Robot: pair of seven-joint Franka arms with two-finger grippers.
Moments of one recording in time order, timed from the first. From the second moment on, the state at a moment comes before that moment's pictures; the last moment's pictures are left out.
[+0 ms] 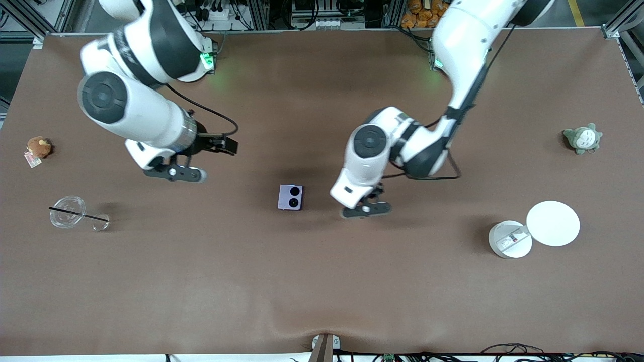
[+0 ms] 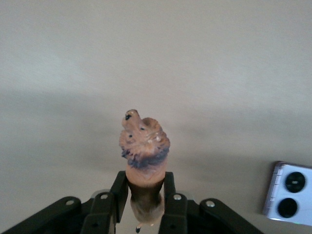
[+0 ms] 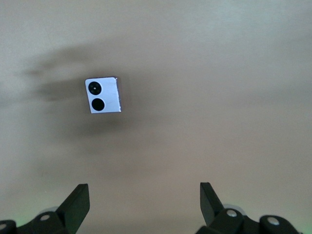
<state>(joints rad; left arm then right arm) -0.44 0.63 -0.22 -1.51 0.19 2.17 -0.81 0.40 0.26 0.01 -1.57 0.18 1.66 0.51</state>
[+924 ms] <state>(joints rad) -0.23 0.44 -0.22 -1.84 0.22 2.17 -0.52 0.58 0.65 0.01 -1.59 0.12 2.16 0.52</state>
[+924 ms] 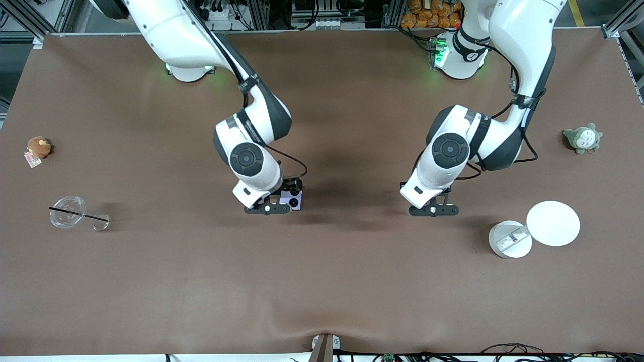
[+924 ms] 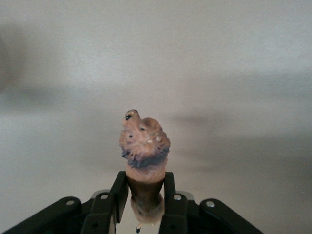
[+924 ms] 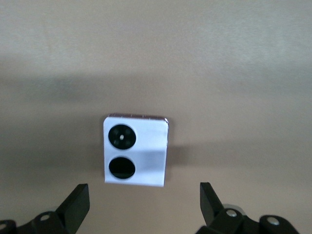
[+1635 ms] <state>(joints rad) -0.06 0.47 -0.22 -1.93 0.32 2.36 -0.36 0.61 0.73 0.01 -1.59 0.10 2.27 0.52</state>
